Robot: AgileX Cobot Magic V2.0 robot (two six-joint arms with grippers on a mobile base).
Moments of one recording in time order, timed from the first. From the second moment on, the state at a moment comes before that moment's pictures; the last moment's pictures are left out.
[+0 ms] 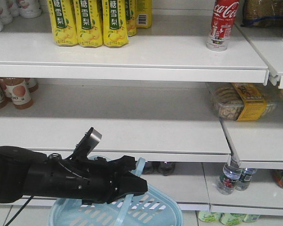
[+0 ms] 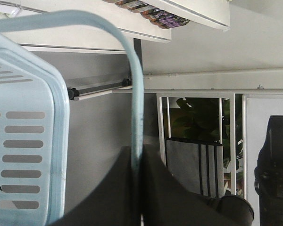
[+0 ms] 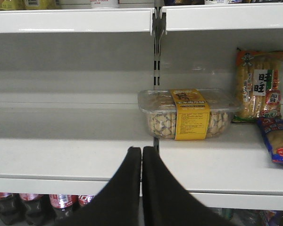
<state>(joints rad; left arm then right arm) -0.54 1.55 -0.71 -1.69 0.69 0.71 0.02 -0.01 0.03 0.03 0.13 -0.02</state>
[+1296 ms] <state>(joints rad) -0.54 1.55 -0.71 -1.69 0.69 0.71 0.02 -0.01 0.03 0.03 0.13 -0.02</state>
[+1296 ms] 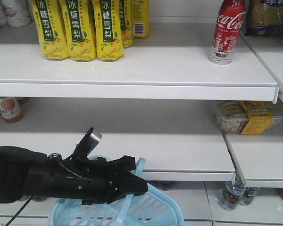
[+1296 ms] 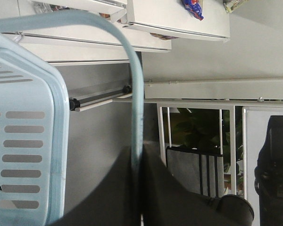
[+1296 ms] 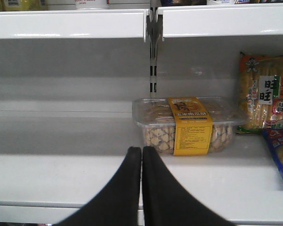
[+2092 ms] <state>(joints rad) -0.54 1.55 -0.71 -1.69 0.69 0.71 0.02 -0.01 0.03 0.03 0.13 -0.02</state>
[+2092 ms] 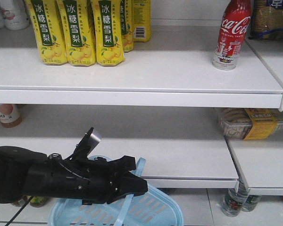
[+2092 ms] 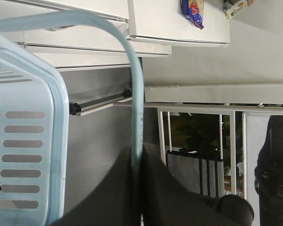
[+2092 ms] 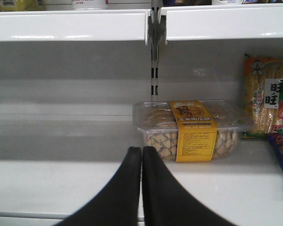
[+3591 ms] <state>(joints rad) -0.54 1.55 -0.71 -1.69 0.69 0.71 0.02 -0.01 0.03 0.03 0.13 -0.02</state>
